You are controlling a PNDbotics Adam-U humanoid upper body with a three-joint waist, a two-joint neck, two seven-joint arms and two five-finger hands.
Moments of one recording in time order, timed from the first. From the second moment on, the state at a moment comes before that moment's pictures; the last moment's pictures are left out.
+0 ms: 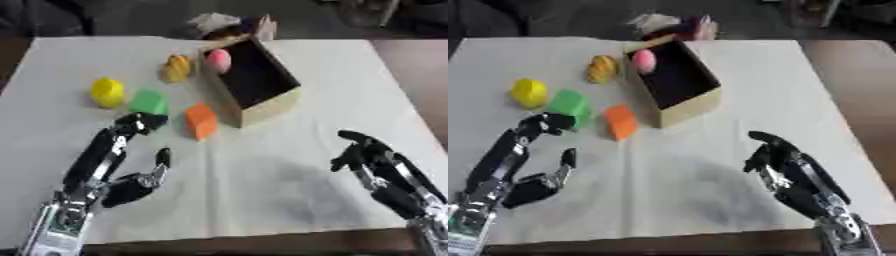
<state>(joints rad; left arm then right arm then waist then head) -0.05 0.17 -0.11 -1.91 -0.66 -0.26 -0.18 -0.07 -0.18 0.07 -1.71 0.01 -0.23 0.41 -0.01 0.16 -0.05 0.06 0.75</state>
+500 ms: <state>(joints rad) -0.05 0.17 -0.11 -1.91 -0.66 -0.26 -0.19 -0.07 -0.18 0.07 -1.71 0.01 -0.23 0.41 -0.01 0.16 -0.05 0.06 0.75</state>
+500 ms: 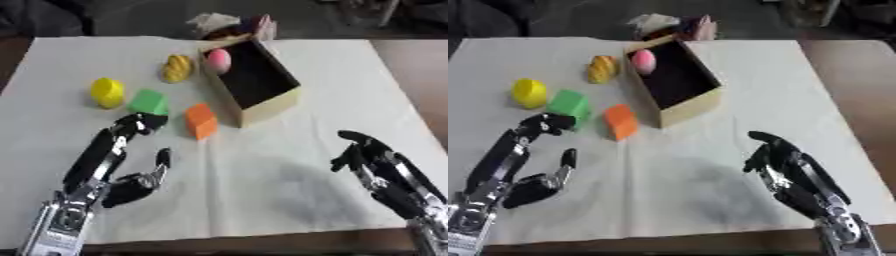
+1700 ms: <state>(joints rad) -0.45 0.67 -0.31 -1.74 -0.54 -0.16 -0.47 -0.06 -0.18 0.07 -1.71 0.01 -0.23 0.41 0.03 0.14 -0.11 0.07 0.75</state>
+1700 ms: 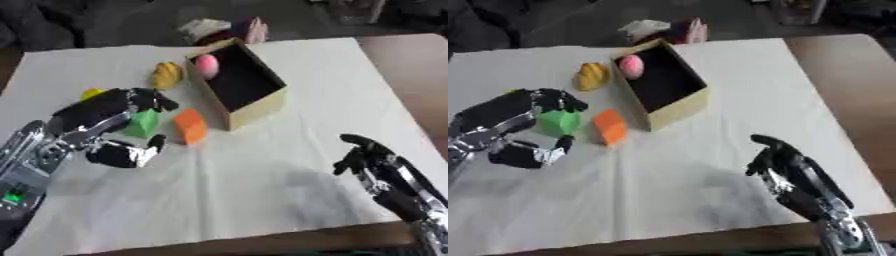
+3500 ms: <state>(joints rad) -0.79 0.56 -0.40 -1.25 -0.96 -0.55 -0.56 -0.07 -0.18 0.09 -1.71 0.01 -0.23 0.42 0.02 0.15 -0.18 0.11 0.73</state>
